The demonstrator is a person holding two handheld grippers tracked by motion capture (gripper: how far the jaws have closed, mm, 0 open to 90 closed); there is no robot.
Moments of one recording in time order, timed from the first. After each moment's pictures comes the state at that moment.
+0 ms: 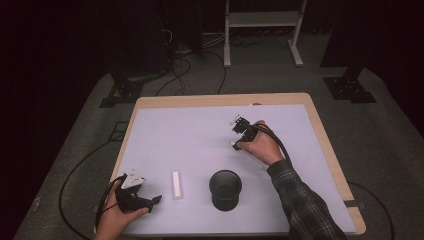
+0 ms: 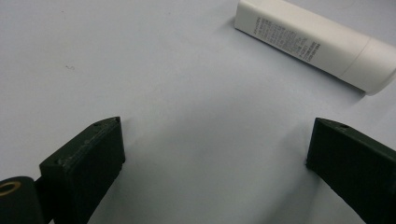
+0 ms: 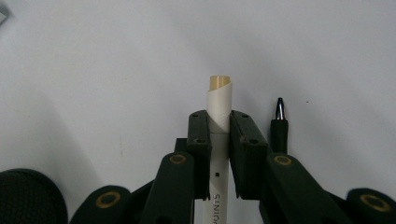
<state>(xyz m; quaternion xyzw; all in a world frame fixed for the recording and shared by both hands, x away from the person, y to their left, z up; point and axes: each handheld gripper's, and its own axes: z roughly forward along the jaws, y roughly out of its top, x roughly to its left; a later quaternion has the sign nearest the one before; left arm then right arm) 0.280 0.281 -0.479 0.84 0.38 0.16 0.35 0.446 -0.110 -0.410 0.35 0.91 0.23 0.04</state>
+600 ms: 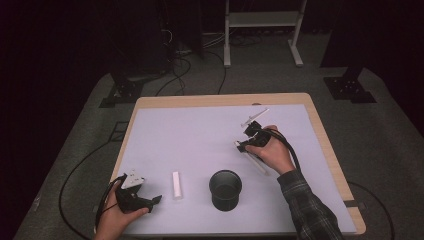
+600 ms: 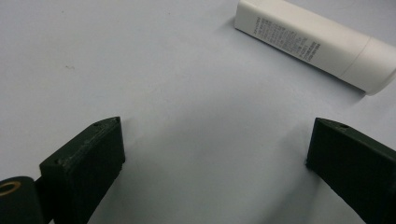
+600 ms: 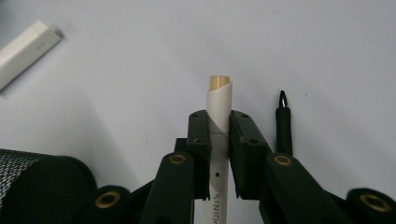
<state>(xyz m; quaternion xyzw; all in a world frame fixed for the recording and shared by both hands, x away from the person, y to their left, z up) 0.280 0.281 -0.479 0.84 0.38 0.16 0.35 0.418 -0.140 -0.401 0.34 0.89 0.31 0.05</state>
